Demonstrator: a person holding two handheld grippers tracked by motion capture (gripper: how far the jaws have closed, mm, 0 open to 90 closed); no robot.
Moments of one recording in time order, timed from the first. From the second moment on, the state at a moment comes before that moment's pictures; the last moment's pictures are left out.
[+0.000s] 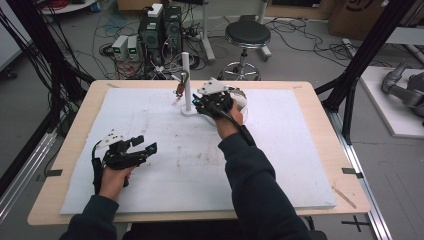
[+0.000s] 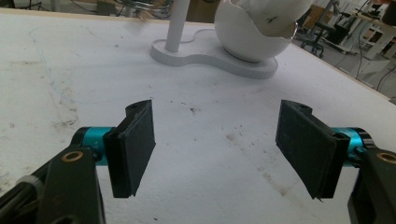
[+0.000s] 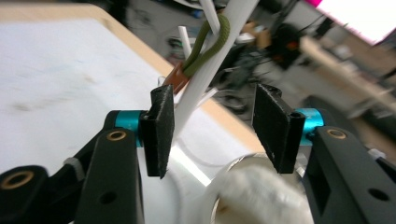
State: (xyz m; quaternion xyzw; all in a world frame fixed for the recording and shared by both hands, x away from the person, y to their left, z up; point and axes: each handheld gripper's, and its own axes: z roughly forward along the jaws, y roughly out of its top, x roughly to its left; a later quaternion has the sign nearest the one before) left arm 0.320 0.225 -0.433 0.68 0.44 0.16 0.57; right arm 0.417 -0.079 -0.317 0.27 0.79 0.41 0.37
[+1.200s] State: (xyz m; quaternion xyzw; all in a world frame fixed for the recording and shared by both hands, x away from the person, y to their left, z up) left arm 0.323 0.218 -0.429 0.67 0.42 0.18 0.58; right arm 0.320 -0.299 -0.399 0.41 0.76 0.46 0.23
